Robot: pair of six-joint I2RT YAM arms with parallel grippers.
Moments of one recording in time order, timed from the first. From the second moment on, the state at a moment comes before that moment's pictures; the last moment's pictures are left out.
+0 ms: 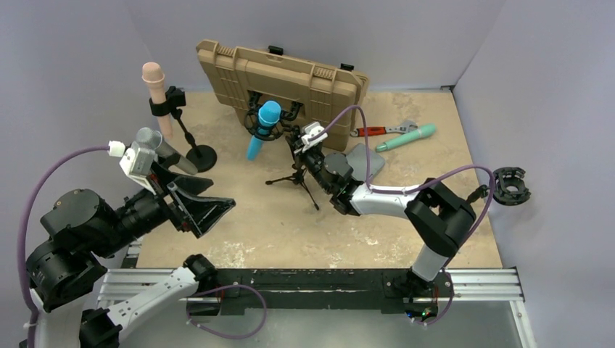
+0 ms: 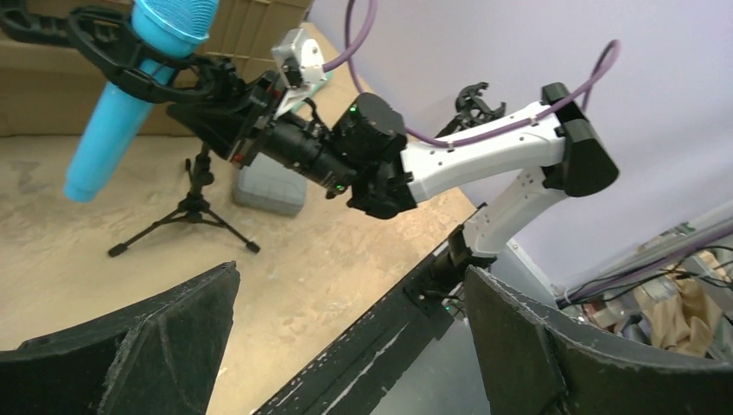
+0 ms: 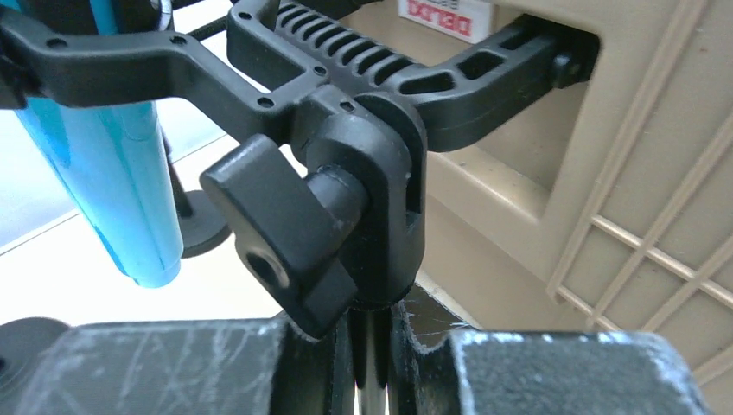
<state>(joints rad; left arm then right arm) -0.72 0.61 1.50 -0.95 0.14 -0.48 0.88 1.70 0.90 0.97 0.29 -0.04</state>
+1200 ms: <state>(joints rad) -0.72 1.02 1.67 -1.05 0.04 -0.38 0.91 1.41 0.68 0.81 -0.18 0.04</state>
